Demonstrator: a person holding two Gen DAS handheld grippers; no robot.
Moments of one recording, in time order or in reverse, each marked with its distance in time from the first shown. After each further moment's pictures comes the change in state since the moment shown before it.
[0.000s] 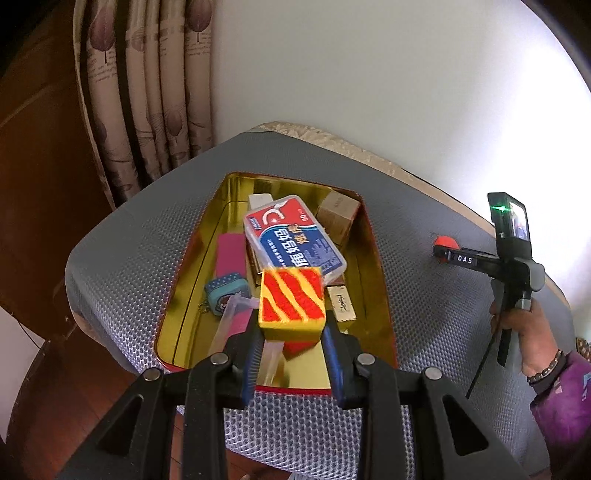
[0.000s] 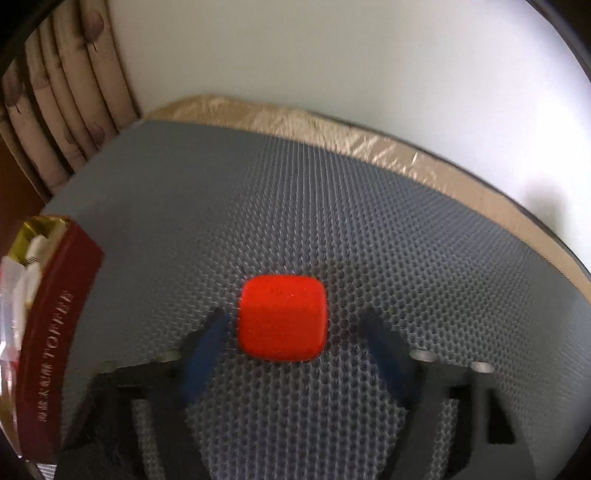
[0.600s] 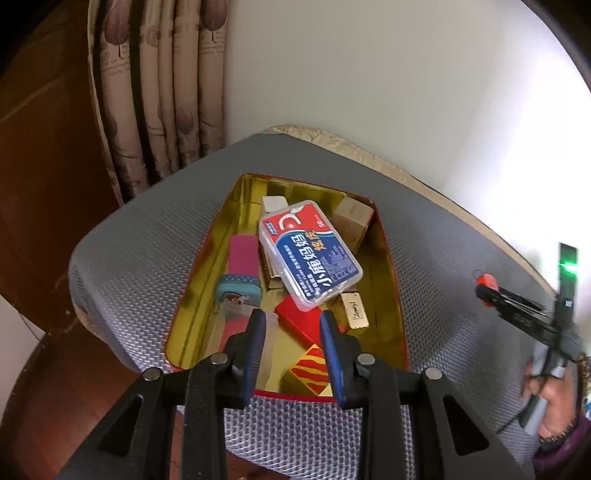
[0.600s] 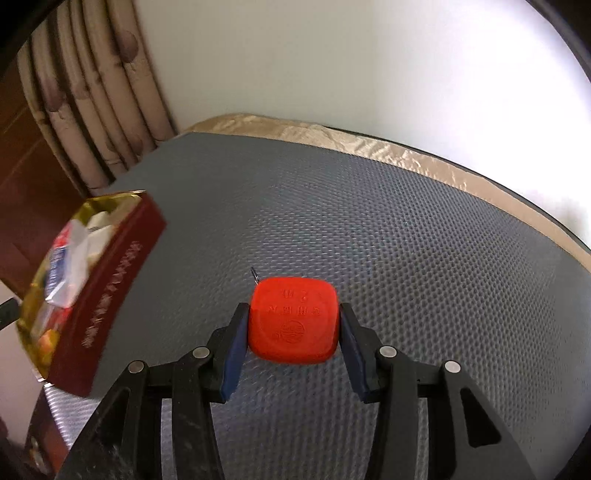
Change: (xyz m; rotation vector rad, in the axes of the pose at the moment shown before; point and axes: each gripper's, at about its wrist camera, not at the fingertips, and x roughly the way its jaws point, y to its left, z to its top) left arm -0.002 0.006 -0.001 -0.030 -0.023 0.035; right arm -0.078 -0.004 -0.061 0.009 -0.097 0.135
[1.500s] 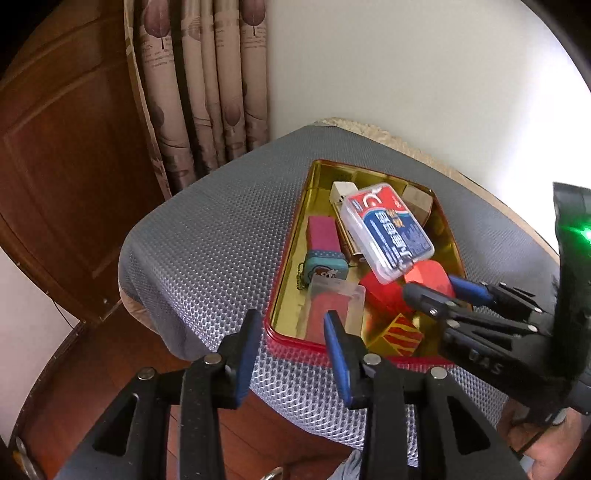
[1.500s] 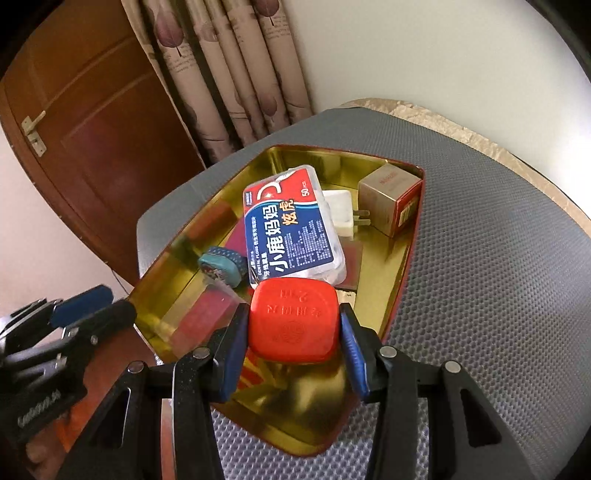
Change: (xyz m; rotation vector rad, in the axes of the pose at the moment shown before) left arm -0.014 0.048 -0.020 -0.025 0.028 0.128; right arm 0.010 0.208 -0.012 -0.198 0.075 0.252
